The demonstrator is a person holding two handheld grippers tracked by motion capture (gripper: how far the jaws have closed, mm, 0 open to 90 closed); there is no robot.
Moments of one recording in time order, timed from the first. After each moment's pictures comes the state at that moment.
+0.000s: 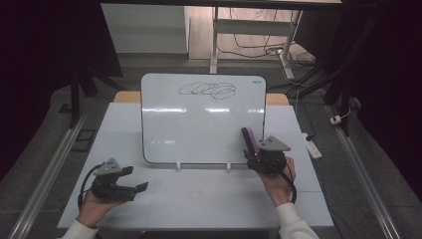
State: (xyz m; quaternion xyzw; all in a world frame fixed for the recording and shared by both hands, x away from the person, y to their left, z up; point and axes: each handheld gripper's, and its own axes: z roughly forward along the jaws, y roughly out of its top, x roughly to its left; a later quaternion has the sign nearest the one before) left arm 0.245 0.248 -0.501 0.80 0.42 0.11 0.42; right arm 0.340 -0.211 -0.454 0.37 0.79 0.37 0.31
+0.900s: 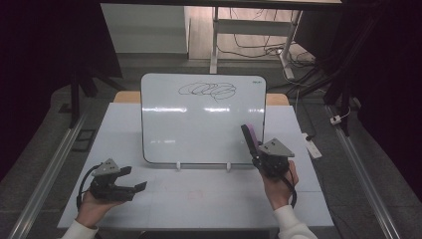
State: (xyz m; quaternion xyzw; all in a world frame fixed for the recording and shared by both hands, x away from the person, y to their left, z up) left arm 0.243 0.251 -0.500 0.79 0.42 0.11 0.42; right arm 0.319 -0.209 -0.437 0.36 0.77 0.39 0.35
